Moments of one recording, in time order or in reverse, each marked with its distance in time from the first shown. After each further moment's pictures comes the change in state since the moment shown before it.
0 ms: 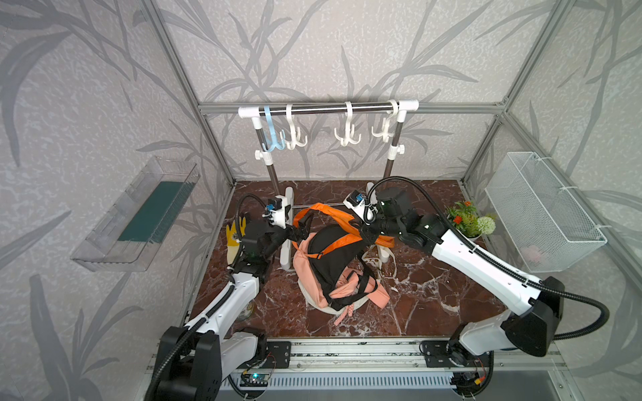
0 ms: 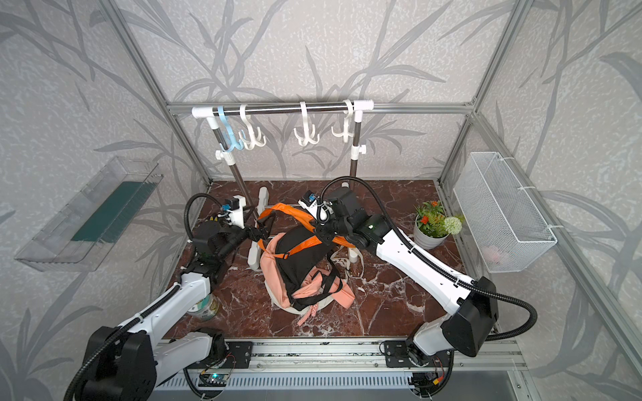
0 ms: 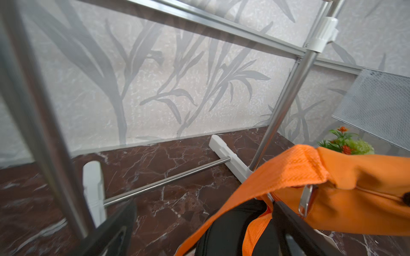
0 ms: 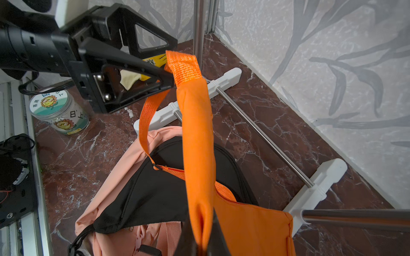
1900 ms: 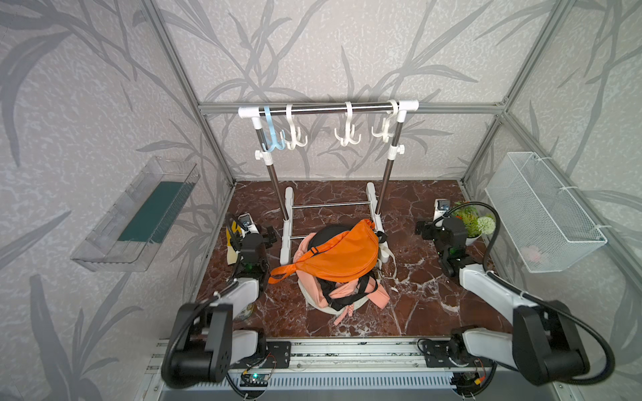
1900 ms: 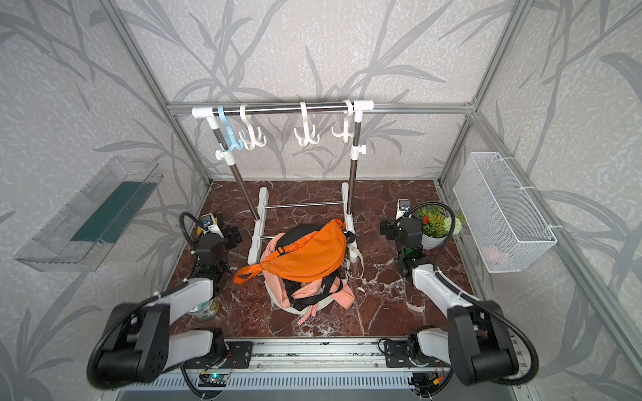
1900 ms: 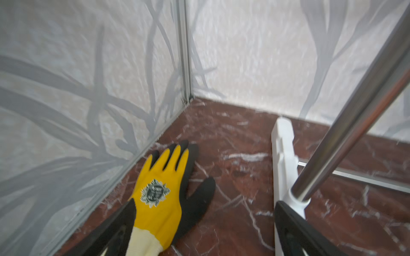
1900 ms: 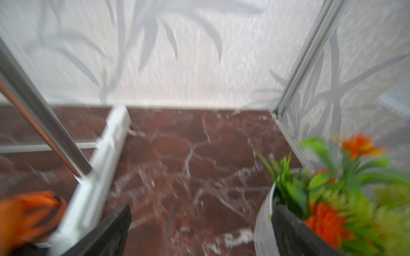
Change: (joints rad) left arm 0.150 -0.017 -0.164 0.029 -0.816 -0.026; right arm -0.567 -0.267 -0.766 0.897 0.359 0.272
